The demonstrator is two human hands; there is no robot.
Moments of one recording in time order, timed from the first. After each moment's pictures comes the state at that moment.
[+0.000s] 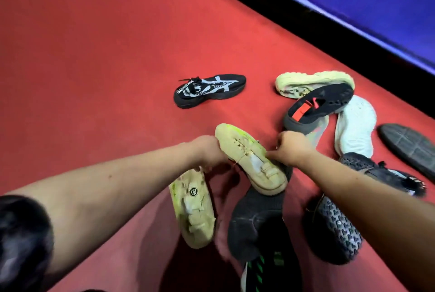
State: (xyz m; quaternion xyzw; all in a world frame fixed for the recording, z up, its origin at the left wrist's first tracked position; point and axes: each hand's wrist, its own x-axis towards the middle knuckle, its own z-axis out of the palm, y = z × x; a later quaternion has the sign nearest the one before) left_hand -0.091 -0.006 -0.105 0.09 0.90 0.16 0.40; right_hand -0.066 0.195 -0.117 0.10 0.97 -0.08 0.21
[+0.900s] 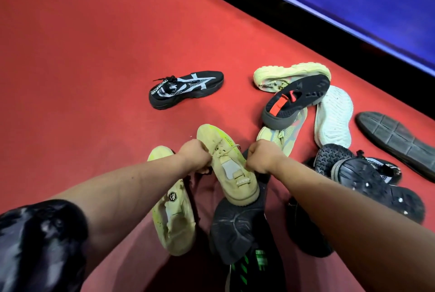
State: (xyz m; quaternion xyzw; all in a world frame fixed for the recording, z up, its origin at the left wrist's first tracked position) left_hand -0.100 0.023 -0.169 -0.05 0.87 0.34 0.35; right_hand -0.057 0.194 -0.138 0.11 0.94 -0.17 0.27
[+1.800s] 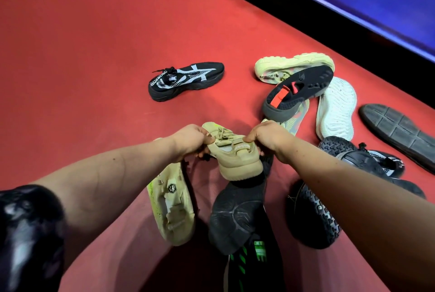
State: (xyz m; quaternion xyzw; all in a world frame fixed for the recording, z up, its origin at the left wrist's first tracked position) left_hand -0.116 0.011 -0.174 -0.01 0.77 0.50 0.39; right_hand -0.069 0.206 -0.130 0.24 0.80 -0.50 0.24
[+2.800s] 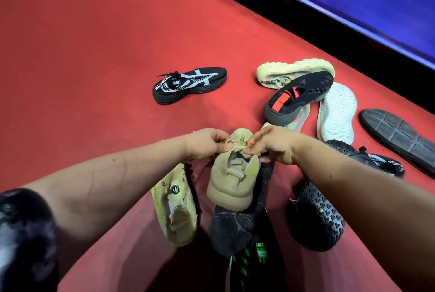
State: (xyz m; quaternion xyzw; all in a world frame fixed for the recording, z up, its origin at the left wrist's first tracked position) left_hand -0.102 0.026 -0.146 0.16 0.77 0.46 0.41; right_hand -0.065 0.218 -0.128 0.21 0.72 -0.57 0.35
